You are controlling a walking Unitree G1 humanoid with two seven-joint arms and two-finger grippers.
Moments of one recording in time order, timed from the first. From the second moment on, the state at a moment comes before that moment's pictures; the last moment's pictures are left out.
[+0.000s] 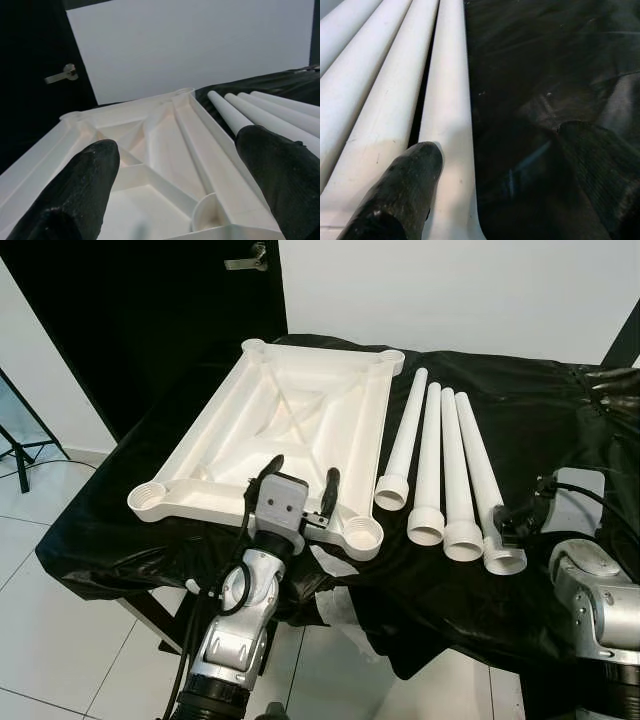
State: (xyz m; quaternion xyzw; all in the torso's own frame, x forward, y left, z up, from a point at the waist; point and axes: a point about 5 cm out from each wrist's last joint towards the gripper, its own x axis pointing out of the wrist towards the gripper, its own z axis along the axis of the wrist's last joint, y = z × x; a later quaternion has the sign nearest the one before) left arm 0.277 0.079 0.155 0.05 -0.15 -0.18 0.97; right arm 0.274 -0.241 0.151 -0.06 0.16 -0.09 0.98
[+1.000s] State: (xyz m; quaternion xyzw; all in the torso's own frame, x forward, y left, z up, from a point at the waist) left arm 0.278 0.068 0.154 0.06 -0.15 -0.20 0.97; right arm 0.289 -0.228 0.111 0.04 0.30 0.00 0.95
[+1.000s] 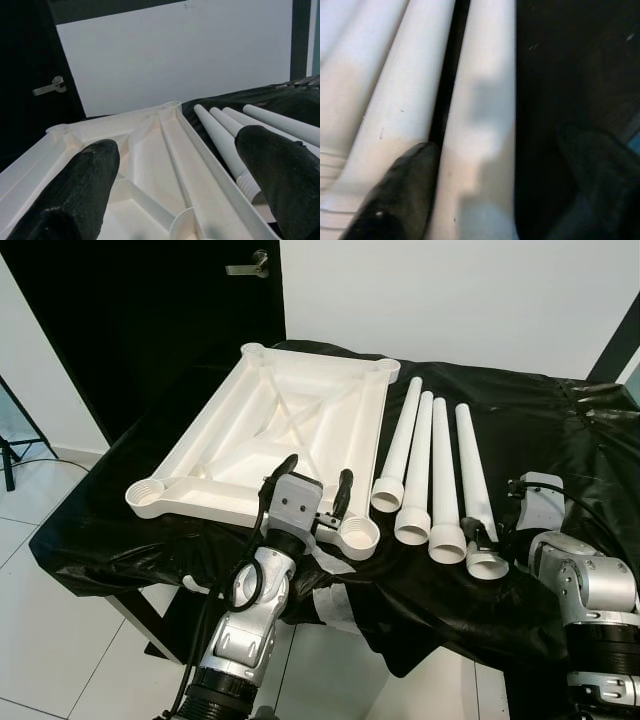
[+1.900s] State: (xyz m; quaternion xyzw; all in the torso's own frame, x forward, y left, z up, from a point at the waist) left arm 0.280 0.059 0.152 0.06 -0.14 -0.22 0.96; right arm 0.295 -0.229 0.141 0.03 0.24 -0.08 0.97
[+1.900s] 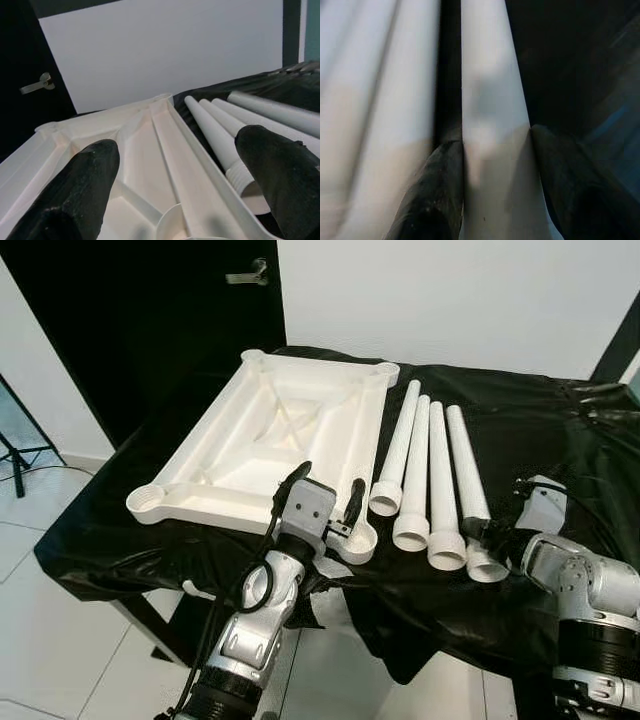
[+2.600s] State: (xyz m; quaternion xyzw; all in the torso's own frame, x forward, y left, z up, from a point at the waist) left arm 0.310 0.062 0.187 -0.36 -0.08 -0.27 0.89; right arm 0.286 -0.189 0.185 -0.33 -0.04 -0.05 0.94
